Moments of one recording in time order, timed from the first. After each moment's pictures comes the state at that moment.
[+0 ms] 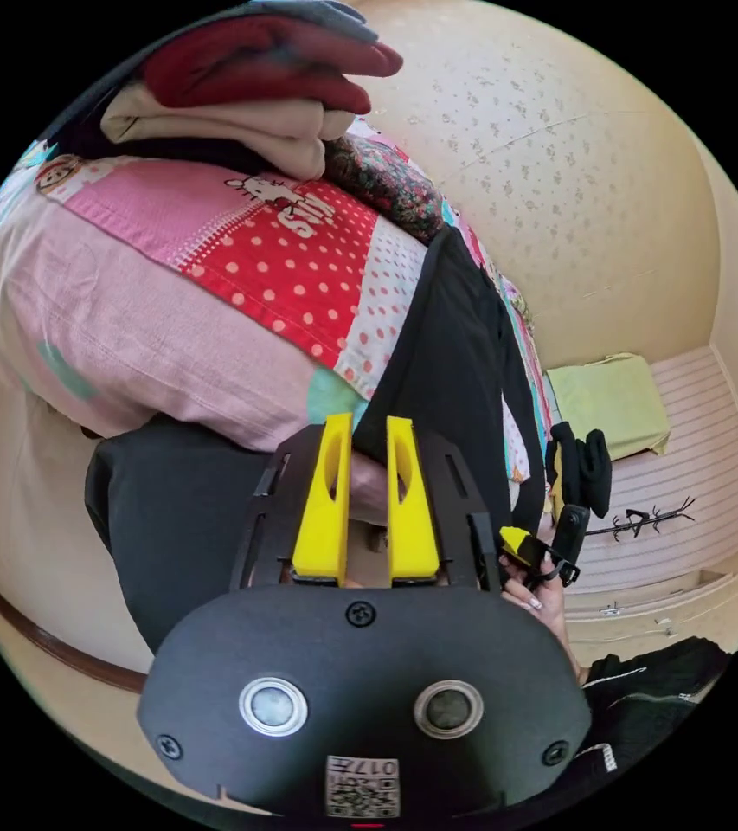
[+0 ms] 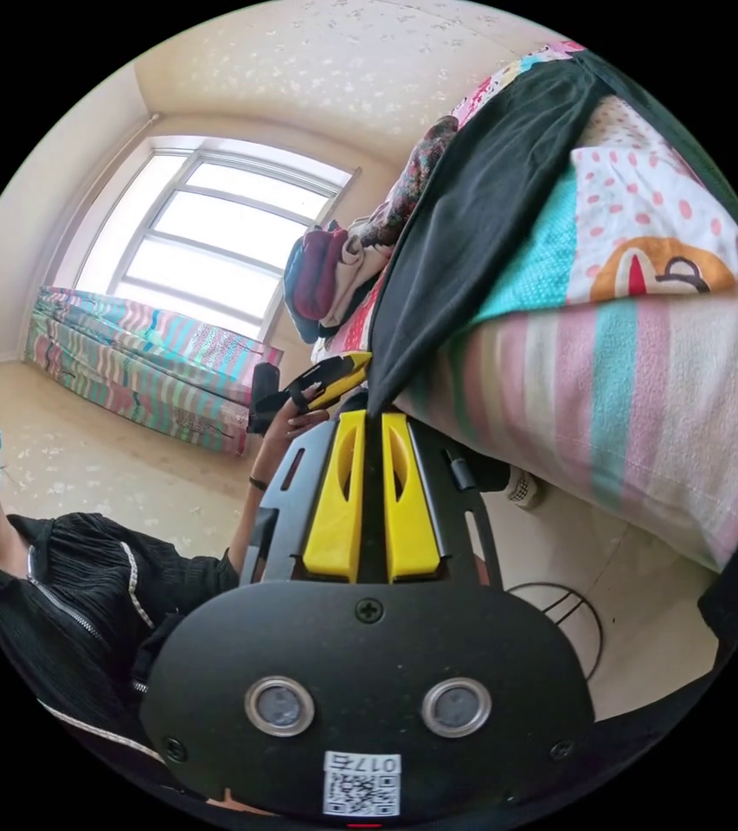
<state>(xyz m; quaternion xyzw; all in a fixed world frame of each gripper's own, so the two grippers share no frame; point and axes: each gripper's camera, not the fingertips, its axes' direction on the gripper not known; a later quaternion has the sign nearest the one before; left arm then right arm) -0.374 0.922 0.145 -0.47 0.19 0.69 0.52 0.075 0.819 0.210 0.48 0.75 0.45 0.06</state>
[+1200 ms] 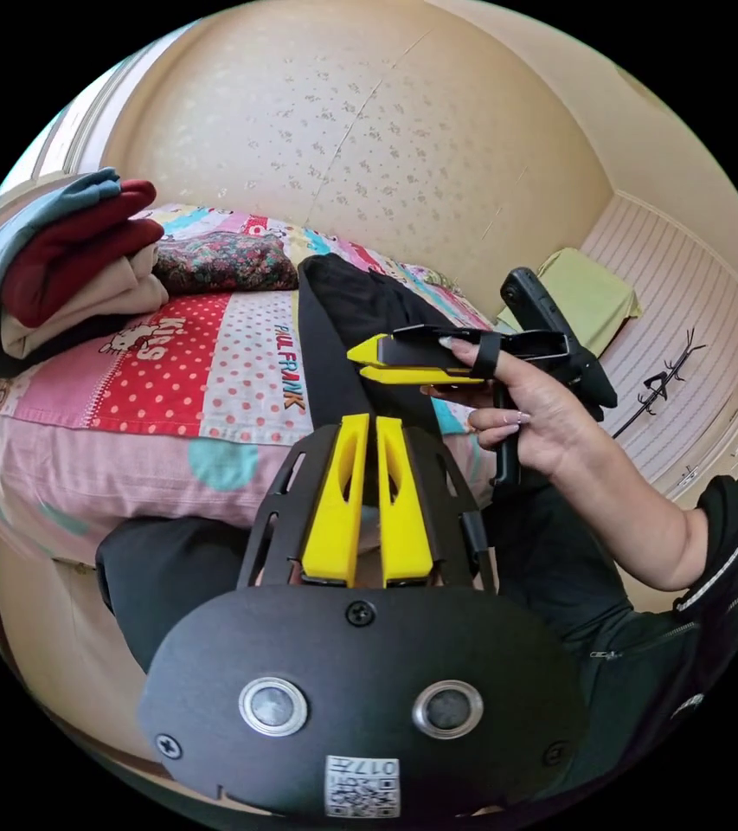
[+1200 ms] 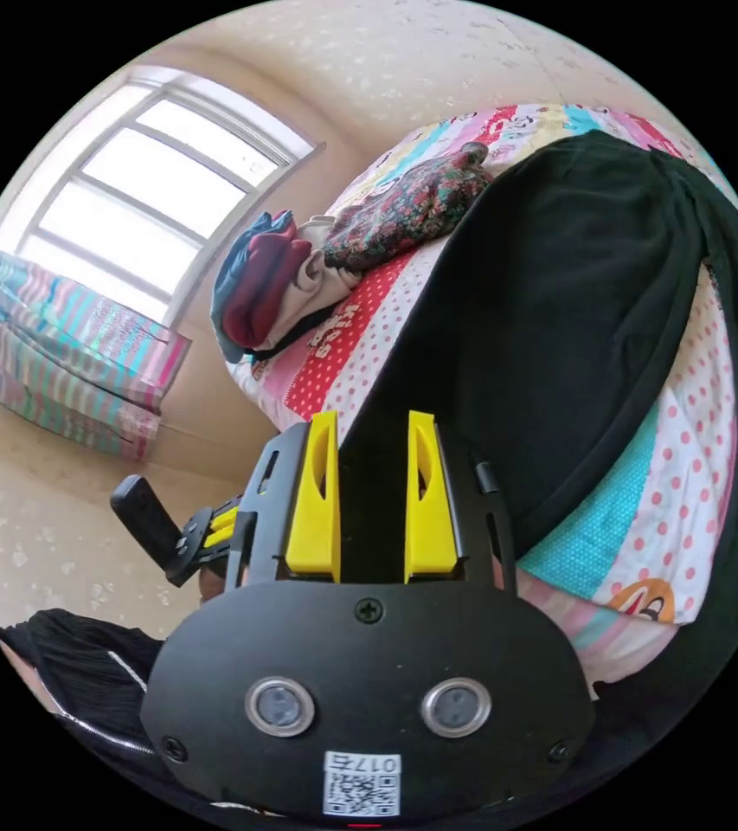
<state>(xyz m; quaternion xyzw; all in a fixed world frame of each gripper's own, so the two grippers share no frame) -0.485 0.929 0.179 -0.35 0.35 0.79 0.36 0.119 0.854 0.000 0.38 0.74 0.55 -0.04</state>
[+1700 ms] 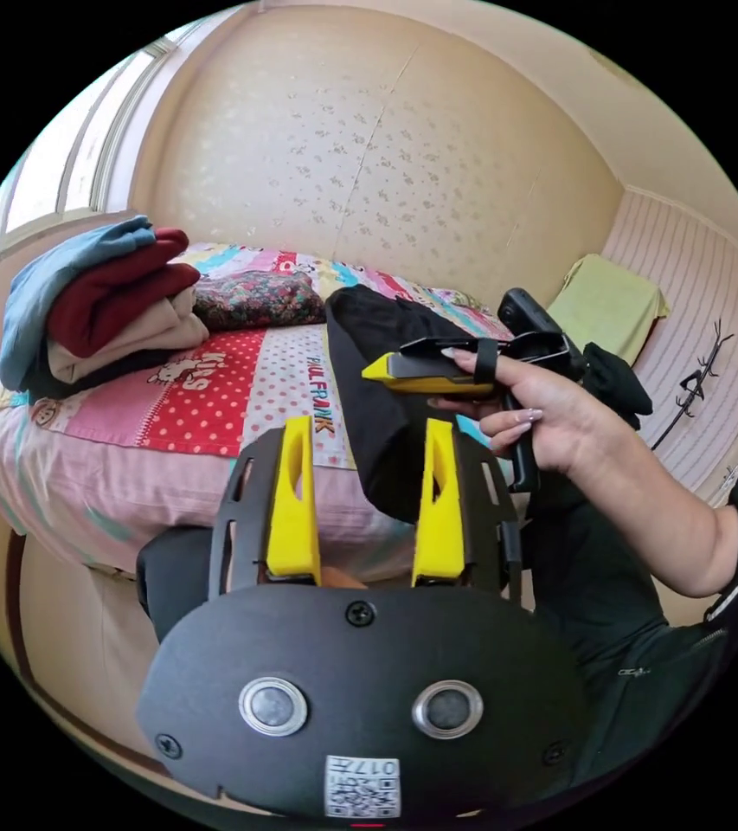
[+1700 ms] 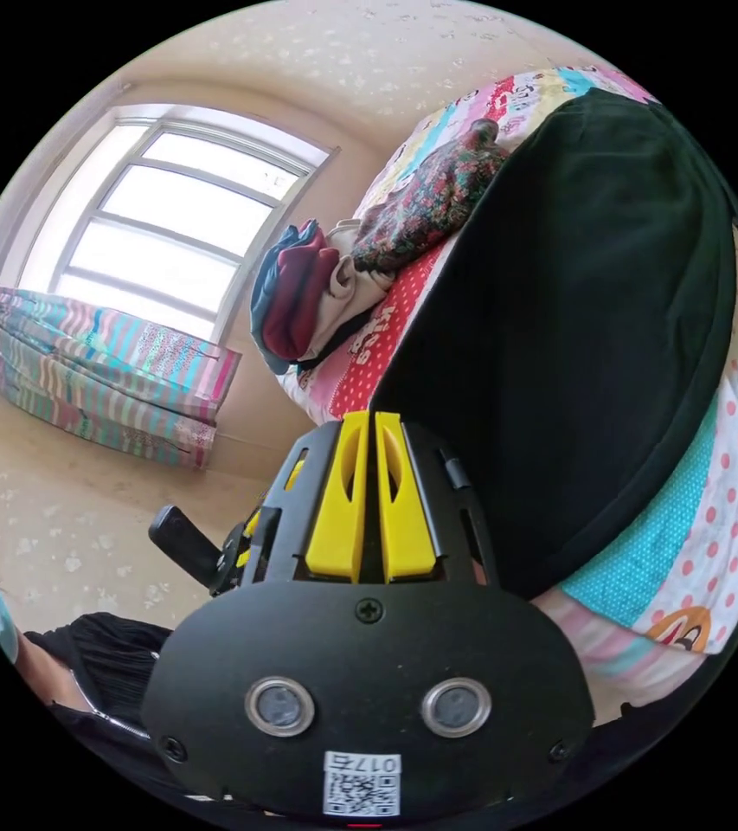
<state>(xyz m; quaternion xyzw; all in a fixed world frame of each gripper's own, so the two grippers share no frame) -0.492 0.928 0.231 -0.26 0.36 0.81 0.39 0.148 0.850 -0.042 0.42 0.73 0.53 0.02</state>
